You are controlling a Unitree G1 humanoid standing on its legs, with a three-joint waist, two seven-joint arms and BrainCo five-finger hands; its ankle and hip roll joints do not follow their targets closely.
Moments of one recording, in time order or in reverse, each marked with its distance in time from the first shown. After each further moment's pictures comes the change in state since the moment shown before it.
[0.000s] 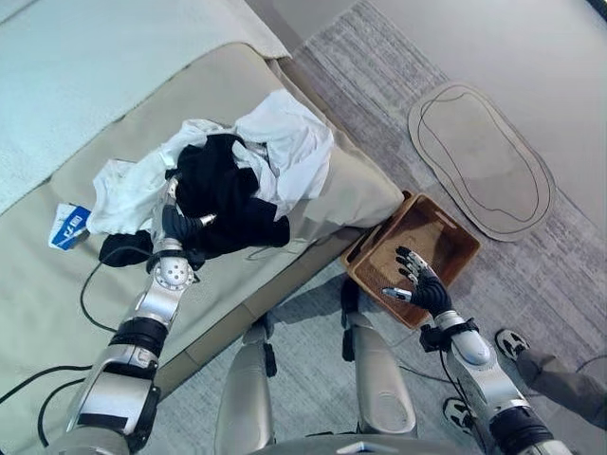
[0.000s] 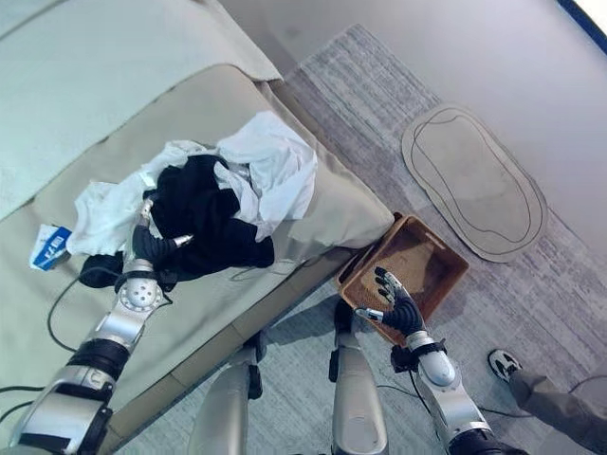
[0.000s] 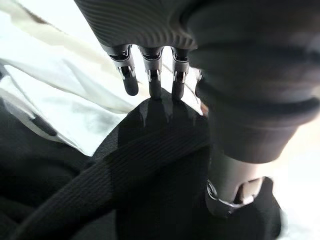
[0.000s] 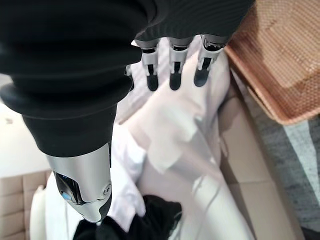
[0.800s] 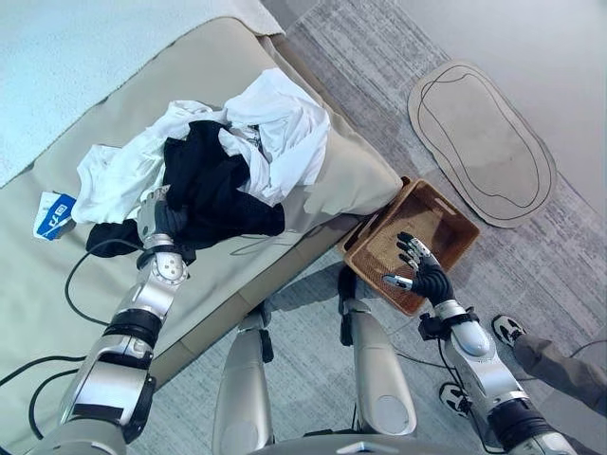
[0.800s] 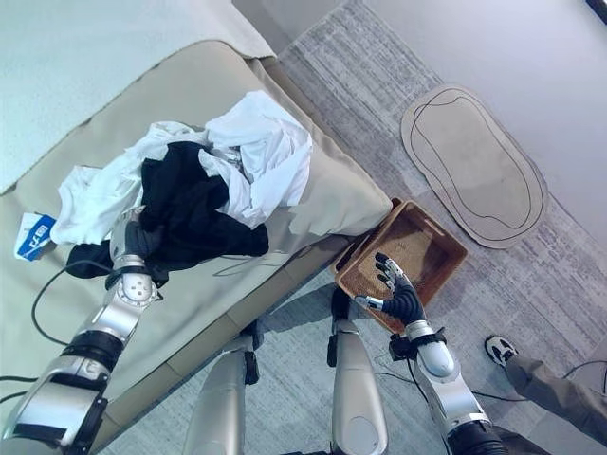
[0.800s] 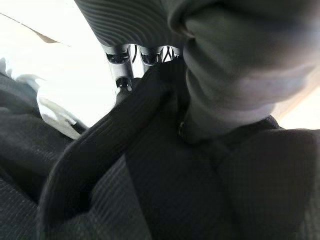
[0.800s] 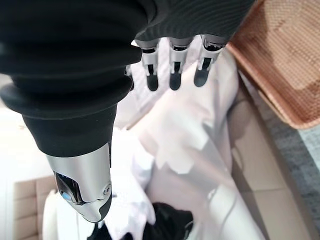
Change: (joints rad) left arm 0.052 0.001 -0.001 -0.009 0.065 0.045 0.031; right arm -0.007 -0.003 0.001 -0.029 0.016 -0.020 -0.016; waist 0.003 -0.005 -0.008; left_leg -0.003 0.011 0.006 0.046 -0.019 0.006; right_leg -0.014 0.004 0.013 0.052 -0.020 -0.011
